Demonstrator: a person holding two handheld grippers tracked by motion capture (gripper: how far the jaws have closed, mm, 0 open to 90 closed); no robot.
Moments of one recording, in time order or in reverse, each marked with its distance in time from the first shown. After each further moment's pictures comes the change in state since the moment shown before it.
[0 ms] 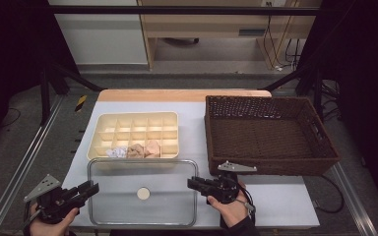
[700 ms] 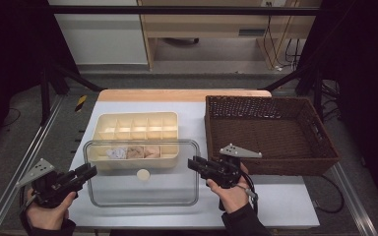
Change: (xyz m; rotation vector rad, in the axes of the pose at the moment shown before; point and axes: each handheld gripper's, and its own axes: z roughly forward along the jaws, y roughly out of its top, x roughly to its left) left arm 0.000 0.040 0.003 -0.098 -0.001 0.025; right arm 0.018 0.047 -0.007 -0.127 -0.063 -0.128
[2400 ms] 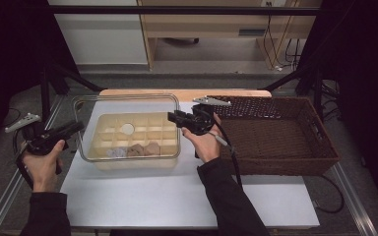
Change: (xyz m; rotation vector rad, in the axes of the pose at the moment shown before) left arm 0.087 0.077 0.045 -0.102 0.021 -0.083; right arm -0.015 0.097 0.098 -0.031 -0.053 -0.040
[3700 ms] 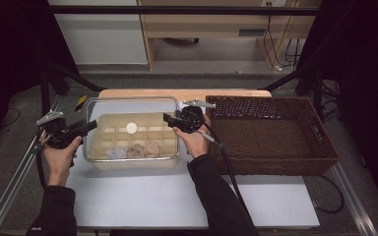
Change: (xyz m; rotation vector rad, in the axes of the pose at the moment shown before) left arm 0.017 -0.016 0.054 0.091 0.096 0.059; right arm -0.027 -0.023 0.057 0.005 -0.137 -0.023
